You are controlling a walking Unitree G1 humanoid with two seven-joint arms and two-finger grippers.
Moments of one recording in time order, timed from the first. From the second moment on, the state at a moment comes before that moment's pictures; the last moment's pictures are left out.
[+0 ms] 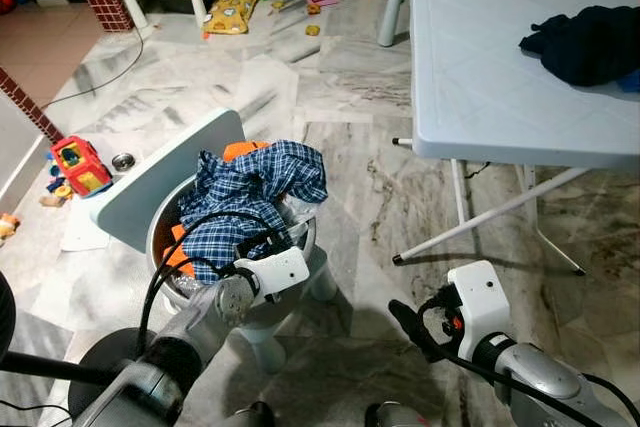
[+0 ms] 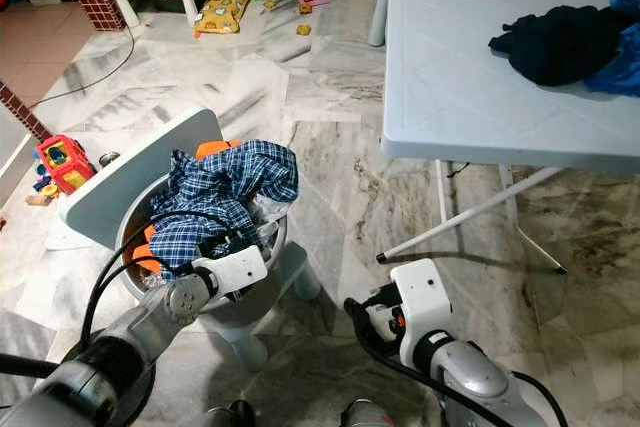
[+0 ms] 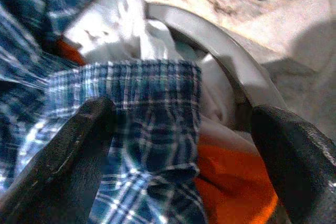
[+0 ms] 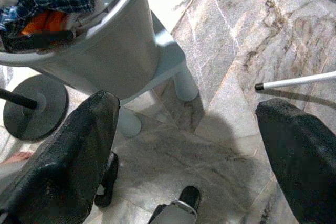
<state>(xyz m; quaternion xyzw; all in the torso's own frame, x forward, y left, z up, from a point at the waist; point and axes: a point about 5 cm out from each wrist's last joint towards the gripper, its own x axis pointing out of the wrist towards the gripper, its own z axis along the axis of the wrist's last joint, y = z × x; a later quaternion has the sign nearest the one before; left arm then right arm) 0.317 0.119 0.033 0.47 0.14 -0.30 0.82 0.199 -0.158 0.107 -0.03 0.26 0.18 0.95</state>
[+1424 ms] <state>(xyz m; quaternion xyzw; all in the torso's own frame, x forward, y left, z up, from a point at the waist) 0.341 0.146 0.050 0.52 0.16 -0.29 0.79 0.195 -0.157 0.111 -0.02 0.26 0.18 0.95</state>
